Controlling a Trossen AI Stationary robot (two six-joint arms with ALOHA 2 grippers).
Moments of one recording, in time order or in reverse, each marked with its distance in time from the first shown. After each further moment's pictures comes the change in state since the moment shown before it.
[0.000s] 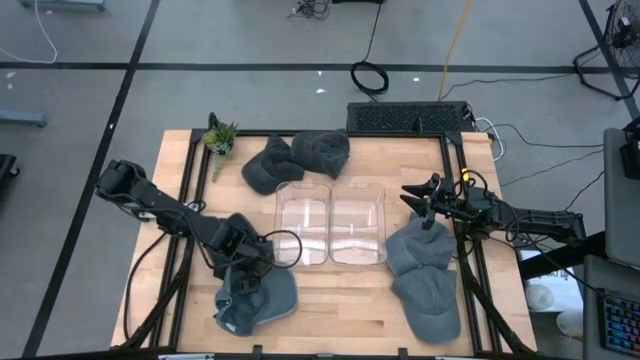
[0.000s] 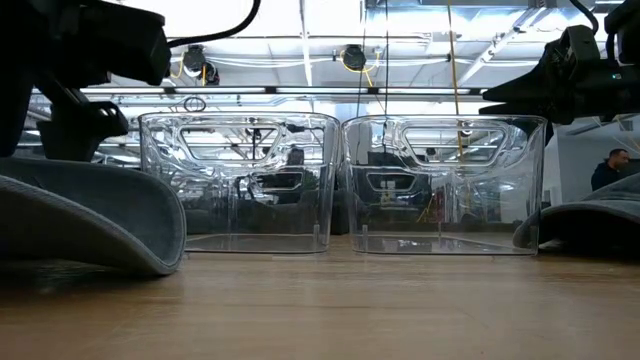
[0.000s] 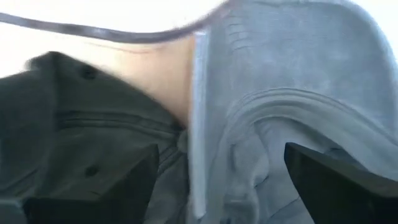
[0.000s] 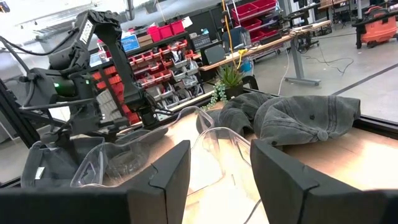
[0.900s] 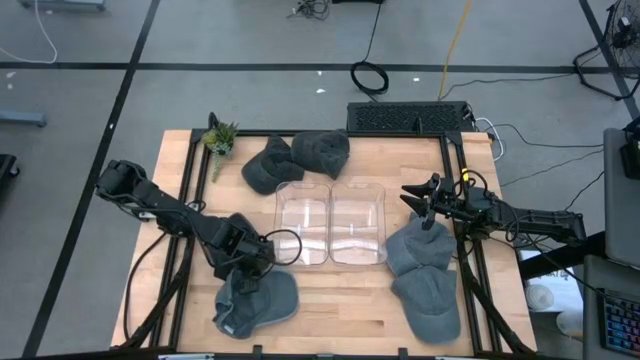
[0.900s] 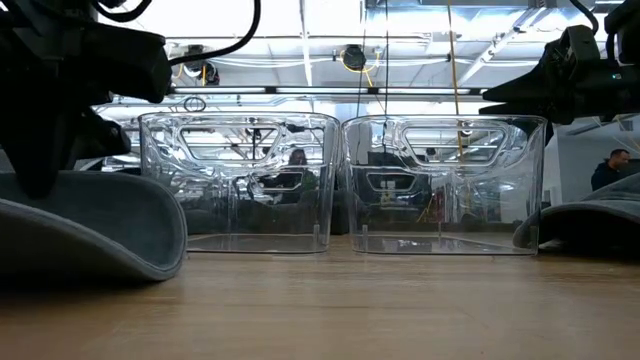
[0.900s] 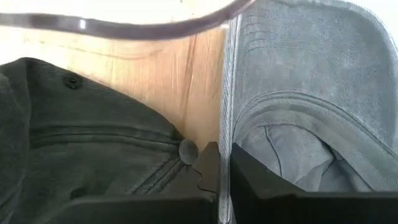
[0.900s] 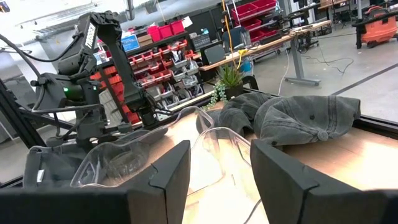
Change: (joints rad) left arm 0.019 0.000 -0.079 0.112 0.034 0.026; right arm 0.000 0.000 0.000 0.000 0.000 0.000
